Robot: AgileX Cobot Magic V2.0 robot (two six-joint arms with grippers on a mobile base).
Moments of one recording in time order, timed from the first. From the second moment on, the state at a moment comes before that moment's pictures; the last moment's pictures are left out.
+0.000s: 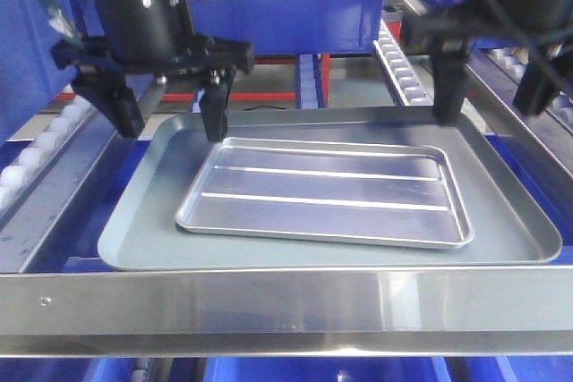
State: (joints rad) left arm -0.58 1.85 -1.49 0.15 0.88 -0.41; right arm 0.34 1.58 -1.24 -0.16 0.87 0.38
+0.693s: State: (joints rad) left arm -0.59 1.11 -0.87 0.18 0.61 -0.34; right arm 0.34 1.04 -0.79 -0.18 0.73 0.37
